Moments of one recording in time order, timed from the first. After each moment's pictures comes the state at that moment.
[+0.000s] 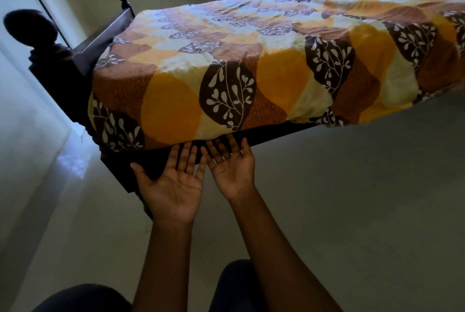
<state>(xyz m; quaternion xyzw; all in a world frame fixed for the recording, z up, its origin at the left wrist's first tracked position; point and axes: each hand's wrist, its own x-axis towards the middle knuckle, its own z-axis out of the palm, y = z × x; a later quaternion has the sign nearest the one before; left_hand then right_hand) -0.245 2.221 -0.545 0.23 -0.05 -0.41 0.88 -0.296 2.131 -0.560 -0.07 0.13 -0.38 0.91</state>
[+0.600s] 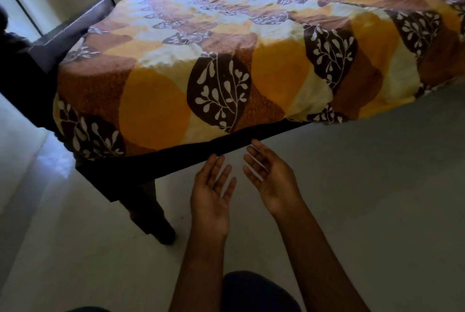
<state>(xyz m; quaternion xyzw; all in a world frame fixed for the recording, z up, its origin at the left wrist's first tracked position) -0.281 2.177 -0.581 0.46 -0.05 -0.42 0.78 -0.362 2.109 -0.567 -0.28 0.35 -0.40 0.80</state>
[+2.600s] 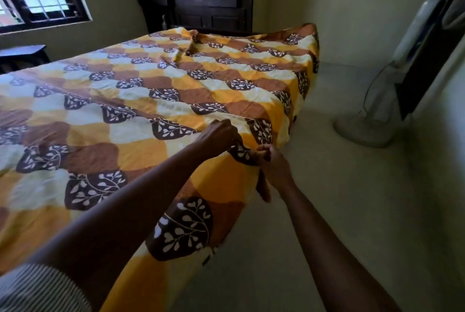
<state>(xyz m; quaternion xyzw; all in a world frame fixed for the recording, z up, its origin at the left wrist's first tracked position) -0.564 1.600 -0.343 0.41 -0.91 -0.01 0.07 -0.721 1.662 -0.422 -0.53 0.67 -0.43 0.29</state>
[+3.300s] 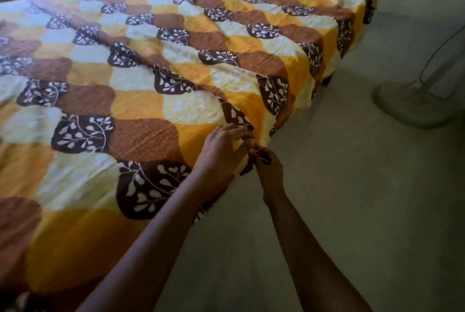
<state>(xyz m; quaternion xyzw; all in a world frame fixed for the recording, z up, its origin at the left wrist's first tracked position) -0.593 1.688 -0.413 0.50 -0.80 -0.13 0.31 -0.719 1.684 -0.511 -0.36 0.63 -0.49 0.48</state>
